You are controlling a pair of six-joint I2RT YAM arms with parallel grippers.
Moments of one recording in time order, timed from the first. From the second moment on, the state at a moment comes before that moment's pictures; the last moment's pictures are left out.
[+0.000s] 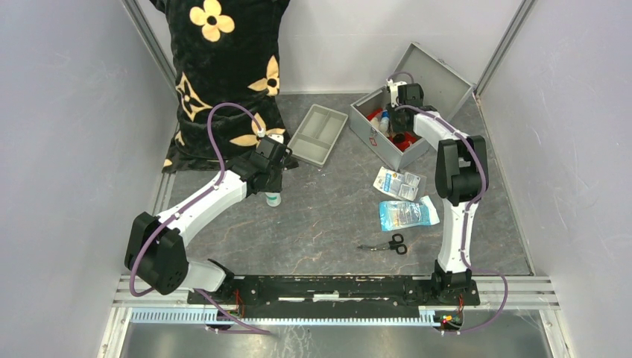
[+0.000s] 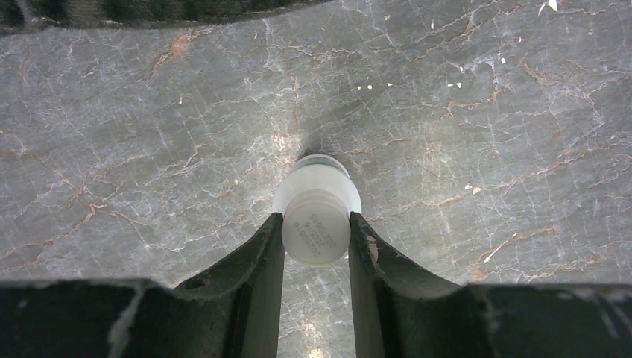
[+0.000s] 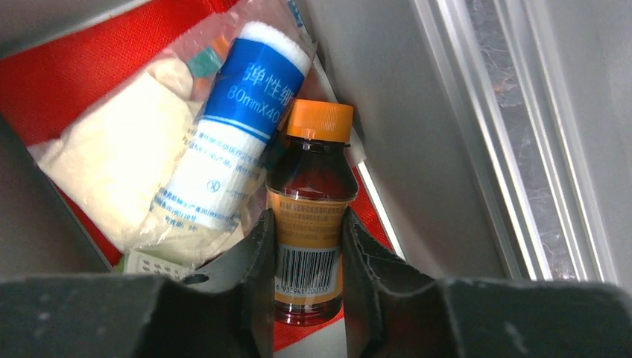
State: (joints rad) left arm -0.55 1.38 1.02 -0.66 -0.31 -0.35; right arm 0.14 2.20 1.71 -0.34 0.09 -0.15
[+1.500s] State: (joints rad) left arm -0.25 1.44 1.03 -0.66 -0.21 -0.32; right arm 0.78 1.76 1.21 -0.02 -0.30 0.01
